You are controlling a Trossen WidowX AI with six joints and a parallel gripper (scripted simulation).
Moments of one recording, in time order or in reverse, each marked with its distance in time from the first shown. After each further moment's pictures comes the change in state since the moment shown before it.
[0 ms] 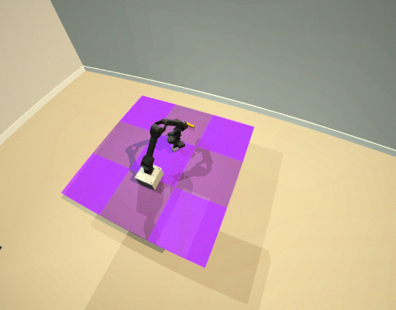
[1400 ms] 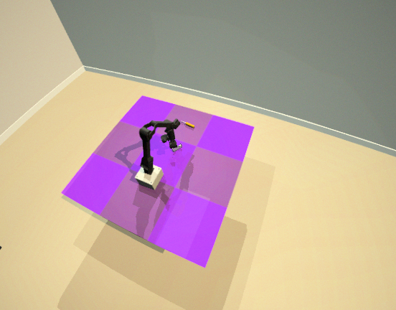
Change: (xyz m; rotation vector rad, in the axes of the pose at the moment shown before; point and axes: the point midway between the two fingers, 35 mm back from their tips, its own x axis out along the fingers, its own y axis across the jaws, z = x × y) arm -0.032 -0.004 0.033 0.403 0.269 -0.069
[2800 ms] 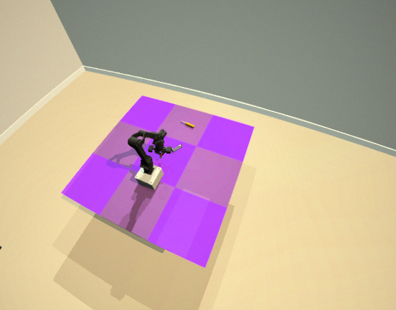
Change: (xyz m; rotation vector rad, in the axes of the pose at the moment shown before) arm 0.025 0.067 0.112 1.910 0.005 0.010
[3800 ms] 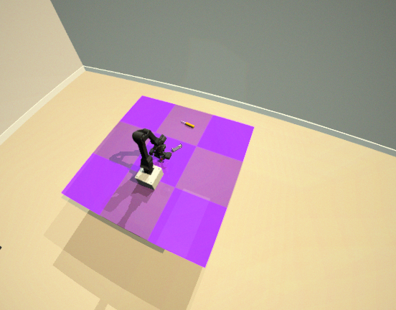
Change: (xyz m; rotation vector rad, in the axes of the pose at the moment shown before) arm 0.053 0.005 -0.010 0.189 -0.002 -0.005
